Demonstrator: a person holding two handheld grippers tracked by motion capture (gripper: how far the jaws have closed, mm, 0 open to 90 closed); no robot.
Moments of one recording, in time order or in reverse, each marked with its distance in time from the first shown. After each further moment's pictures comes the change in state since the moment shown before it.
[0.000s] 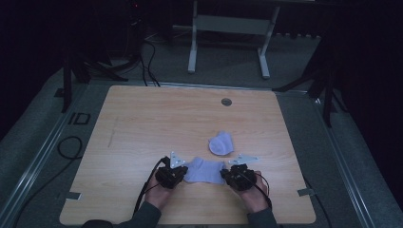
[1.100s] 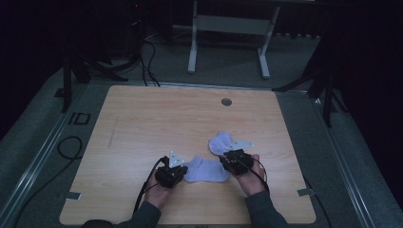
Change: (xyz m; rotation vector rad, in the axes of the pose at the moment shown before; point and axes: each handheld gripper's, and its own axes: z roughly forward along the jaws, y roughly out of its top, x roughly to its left) left arm 0.002 -0.001 0.000 -0.009 -0.010 -0.005; right arm -0.015 0.042 0.015 -0.019 -0.108 -0.111
